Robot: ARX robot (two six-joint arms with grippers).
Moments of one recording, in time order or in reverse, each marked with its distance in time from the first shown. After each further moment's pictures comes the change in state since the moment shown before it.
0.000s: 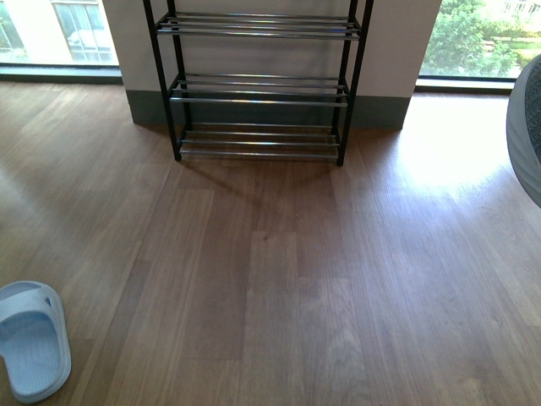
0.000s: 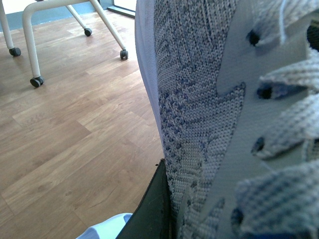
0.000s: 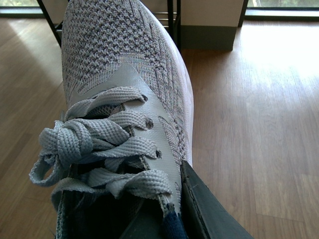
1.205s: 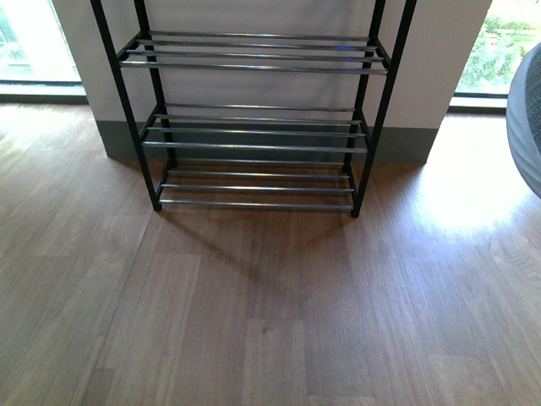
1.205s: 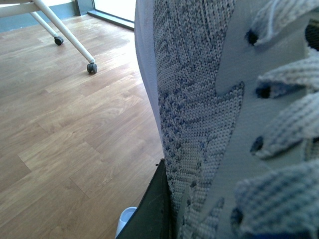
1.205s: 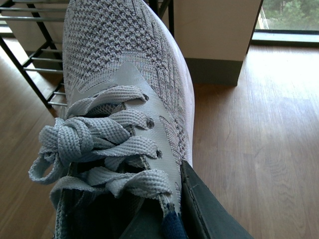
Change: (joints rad) left arm 0.000 0.000 -0.003 0.000 0.001 -0.003; right arm 0.000 0.000 0.000 0.000 -0.003 0.000
